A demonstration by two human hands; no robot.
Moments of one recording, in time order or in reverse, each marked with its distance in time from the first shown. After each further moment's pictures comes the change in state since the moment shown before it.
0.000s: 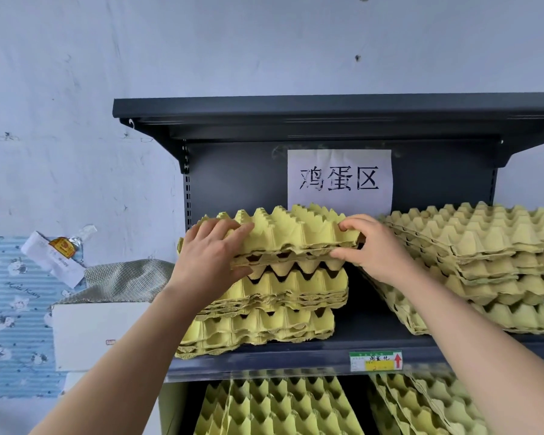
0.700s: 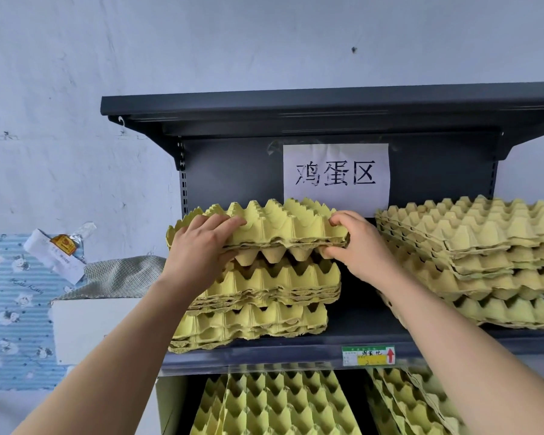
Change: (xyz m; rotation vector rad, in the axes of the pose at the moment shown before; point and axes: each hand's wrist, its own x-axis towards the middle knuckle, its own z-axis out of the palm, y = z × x) left_hand 0.007 0.004 -0.002 -0.034 0.021 -0.029; right_hand 0.000 0.007 0.014 0.014 0.051 0.003
